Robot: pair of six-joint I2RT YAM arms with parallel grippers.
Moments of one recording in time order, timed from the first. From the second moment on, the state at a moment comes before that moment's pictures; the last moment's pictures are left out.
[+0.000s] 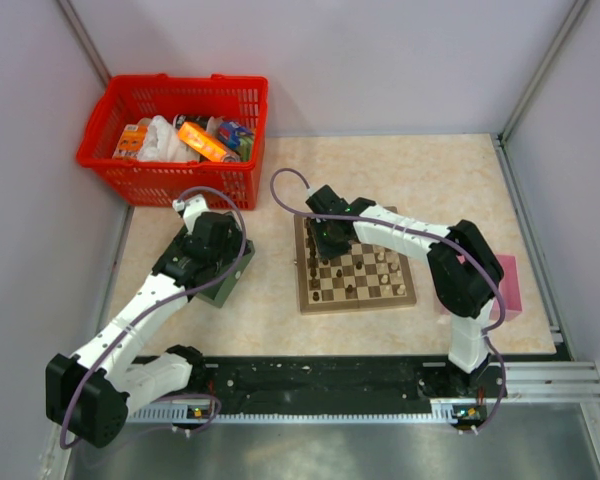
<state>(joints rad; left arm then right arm) -0.43 1.03 0.79 -0.53 -0.43 -0.70 0.77 1.91 1.42 -0.63 0.06 0.45</state>
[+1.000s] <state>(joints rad) -0.43 1.03 0.79 -0.53 -0.41 -0.71 0.66 1.64 1.18 -0.65 0.14 0.48</state>
